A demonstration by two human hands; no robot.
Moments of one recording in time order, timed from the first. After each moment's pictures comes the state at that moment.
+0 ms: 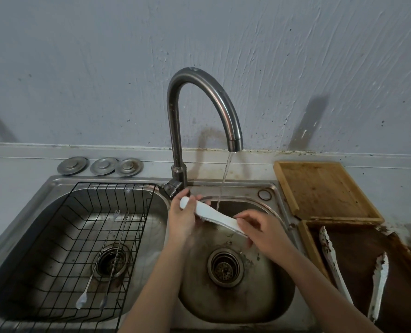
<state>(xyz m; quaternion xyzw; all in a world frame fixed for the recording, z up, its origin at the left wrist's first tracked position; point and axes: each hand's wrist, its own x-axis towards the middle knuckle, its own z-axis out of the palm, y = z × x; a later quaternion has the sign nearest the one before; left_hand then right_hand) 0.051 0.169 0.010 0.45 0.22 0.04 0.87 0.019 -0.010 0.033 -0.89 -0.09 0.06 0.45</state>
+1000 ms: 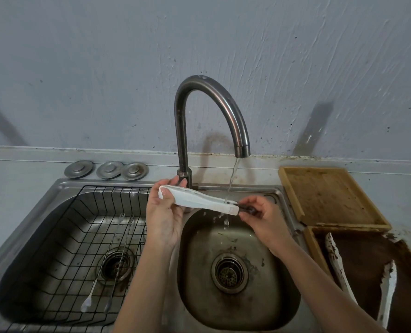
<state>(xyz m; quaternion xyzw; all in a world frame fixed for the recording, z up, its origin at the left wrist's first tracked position) 0.032 0.205 0.061 0.32 0.13 0.13 0.93 0.043 0.006 0.040 -0.81 -0.04 0.00 0.58</state>
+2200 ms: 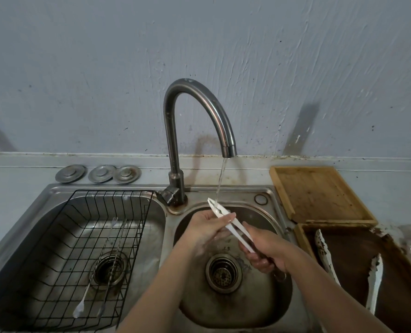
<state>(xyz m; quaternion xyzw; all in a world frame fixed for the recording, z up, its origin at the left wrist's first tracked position) 0.040 0.140 0.023 0.56 0.12 -0.20 0.80 0.025 -0.020 0.036 -0.72 0.11 0.40 0.55</state>
